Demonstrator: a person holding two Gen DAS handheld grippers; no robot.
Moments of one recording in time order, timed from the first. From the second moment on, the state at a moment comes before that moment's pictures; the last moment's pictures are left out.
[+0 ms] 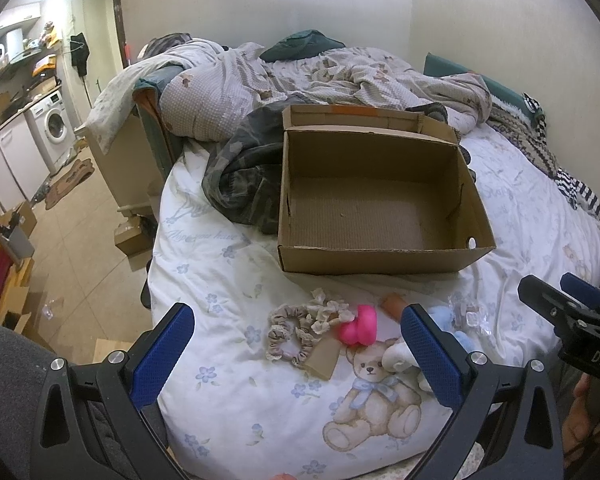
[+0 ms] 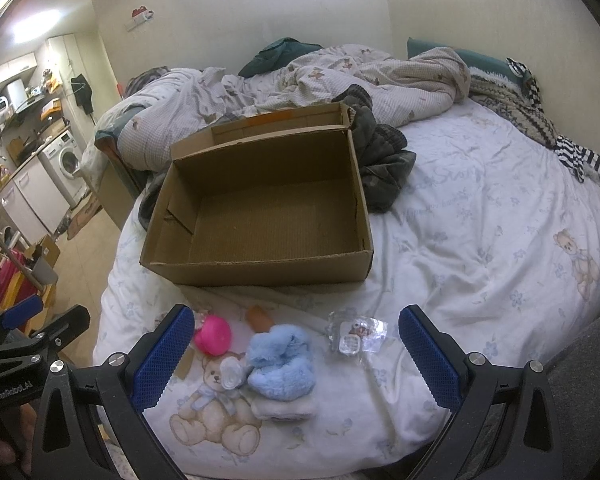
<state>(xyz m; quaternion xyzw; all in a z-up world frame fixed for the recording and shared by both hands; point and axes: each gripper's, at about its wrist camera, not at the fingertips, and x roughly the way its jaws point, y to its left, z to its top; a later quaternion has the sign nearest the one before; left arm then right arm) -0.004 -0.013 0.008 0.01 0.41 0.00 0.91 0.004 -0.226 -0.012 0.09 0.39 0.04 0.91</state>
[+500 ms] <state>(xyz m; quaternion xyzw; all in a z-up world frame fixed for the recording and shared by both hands) -0.004 -0.009 0.003 0.01 0.41 -0.01 0.91 0.004 -0.226 -0.012 0.09 0.39 0.04 0.91</state>
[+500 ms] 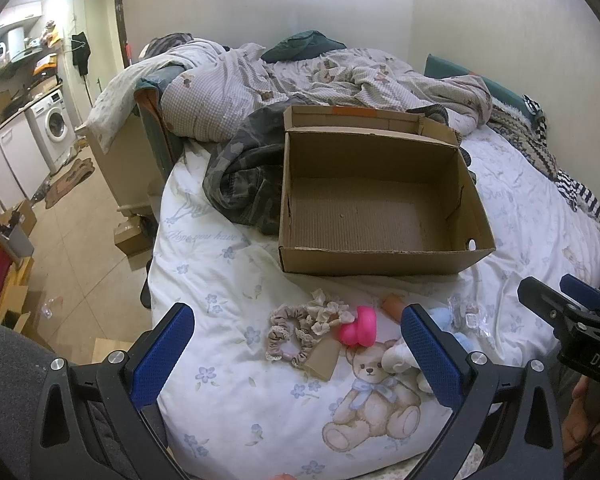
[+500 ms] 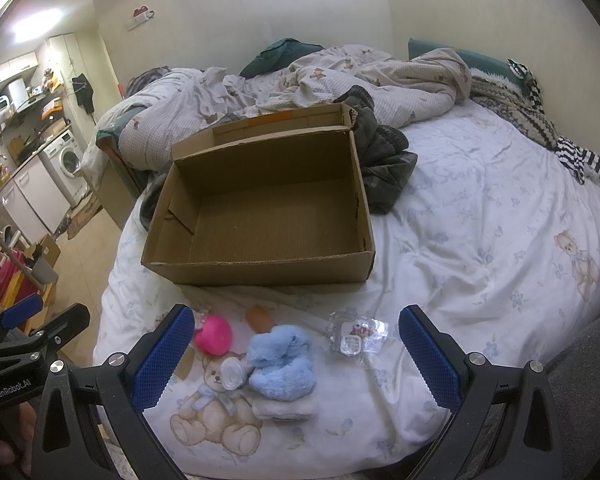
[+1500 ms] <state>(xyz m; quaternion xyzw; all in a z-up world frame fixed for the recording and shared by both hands) 0.056 -0.002 0.017 0.01 0.47 0.00 0.88 0.056 -0.232 0.004 0.09 0.46 0.08 0.88</state>
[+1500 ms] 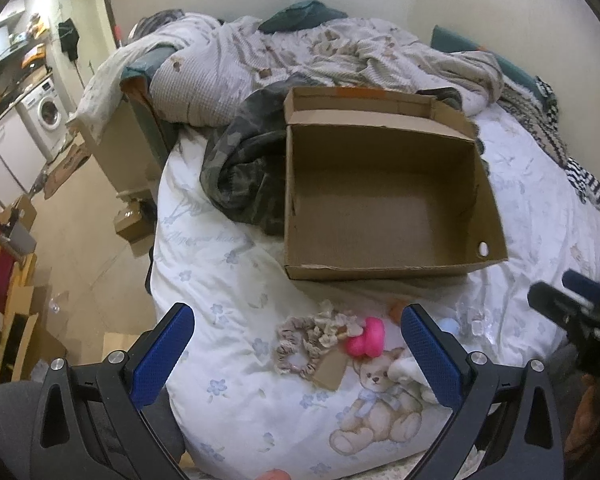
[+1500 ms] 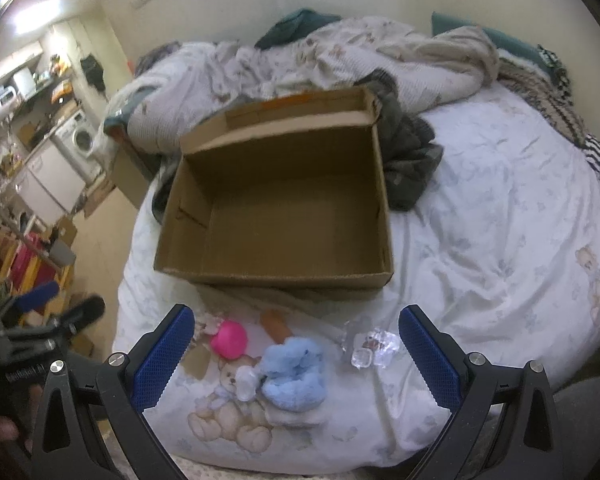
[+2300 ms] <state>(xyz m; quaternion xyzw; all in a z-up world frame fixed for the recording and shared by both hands) 0.123 0.040 -0.142 -0.09 0.69 0.00 0.71 0.087 -0.259 -0.063 0.18 0.53 0.09 0.82</state>
